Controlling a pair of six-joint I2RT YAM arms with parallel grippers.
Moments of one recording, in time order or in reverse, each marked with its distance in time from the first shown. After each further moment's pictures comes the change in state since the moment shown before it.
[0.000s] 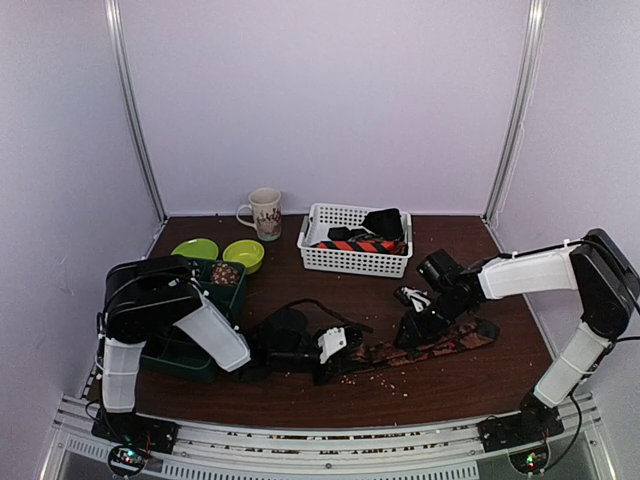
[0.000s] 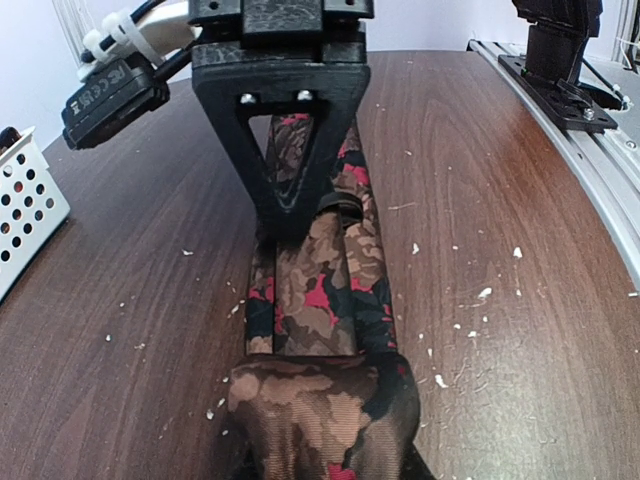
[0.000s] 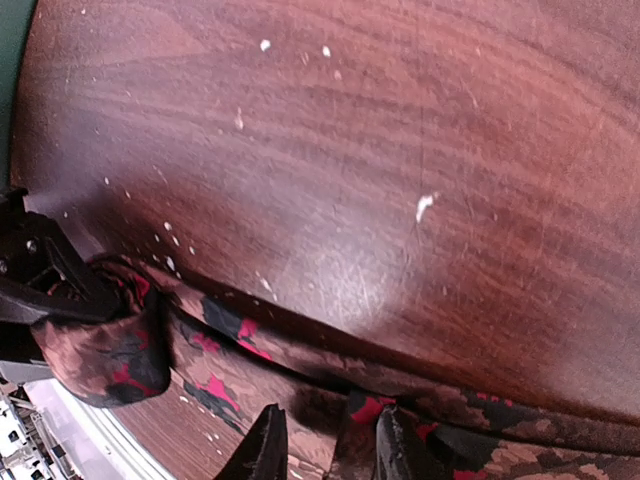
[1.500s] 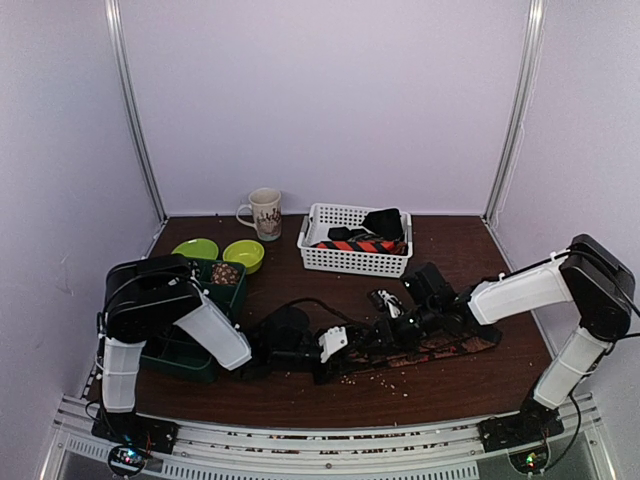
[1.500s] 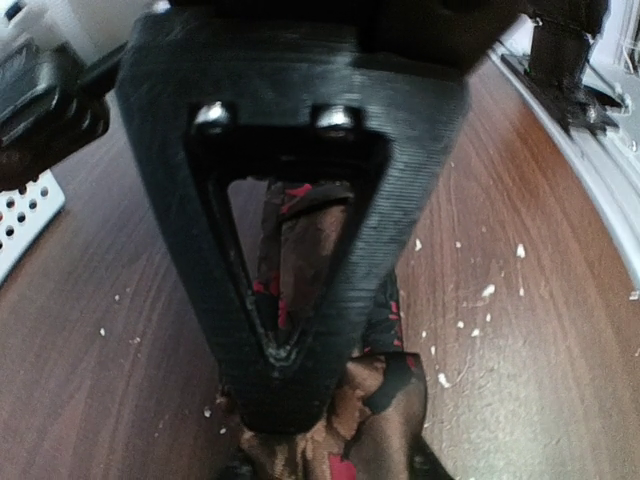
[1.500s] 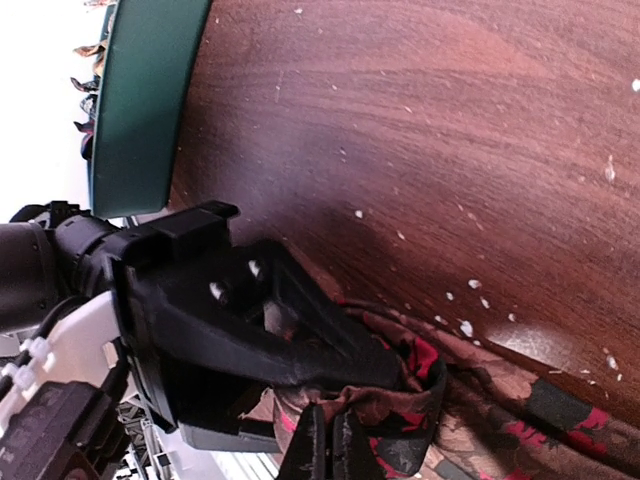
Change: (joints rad) left arm 0.003 0.000 0.015 -0.031 0.011 -0.018; right arm 0.172 0.014 -0.114 0.512 -0.192 0.402
